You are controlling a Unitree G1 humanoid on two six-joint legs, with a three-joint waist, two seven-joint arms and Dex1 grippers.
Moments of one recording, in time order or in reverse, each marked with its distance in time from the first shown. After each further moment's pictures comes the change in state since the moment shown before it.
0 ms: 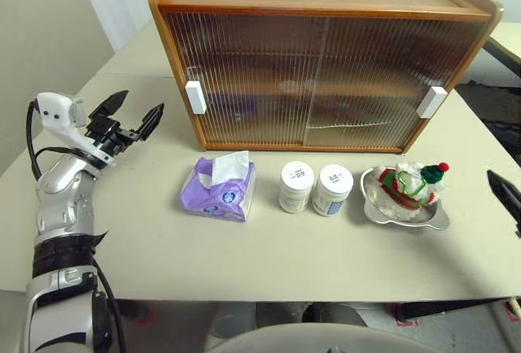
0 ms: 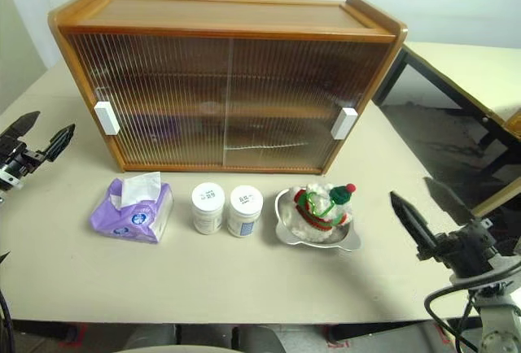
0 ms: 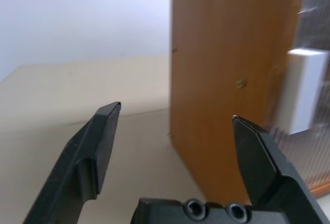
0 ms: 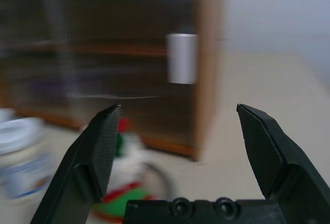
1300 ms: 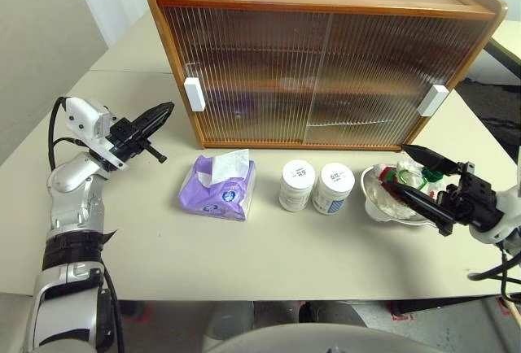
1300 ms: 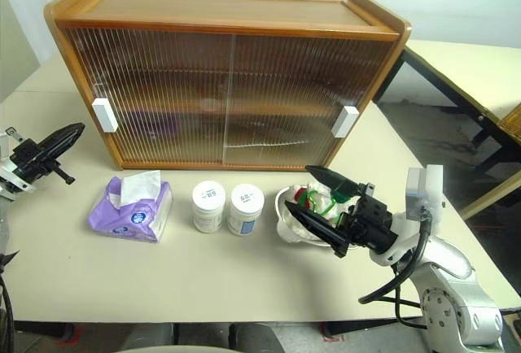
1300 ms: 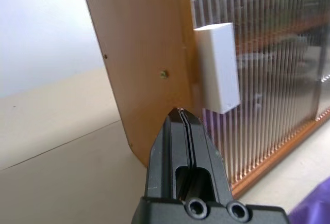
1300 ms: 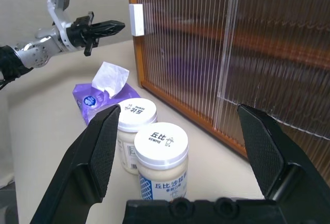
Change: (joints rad) left arm -0.040 -0.006 -0.079 0.096 0.048 -0.234 -0.191; right arm -0.193 0.003 0.300 -0.270 -0.092 0.209 0.027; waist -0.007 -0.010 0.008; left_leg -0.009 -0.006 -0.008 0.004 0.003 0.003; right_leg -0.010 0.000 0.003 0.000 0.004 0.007
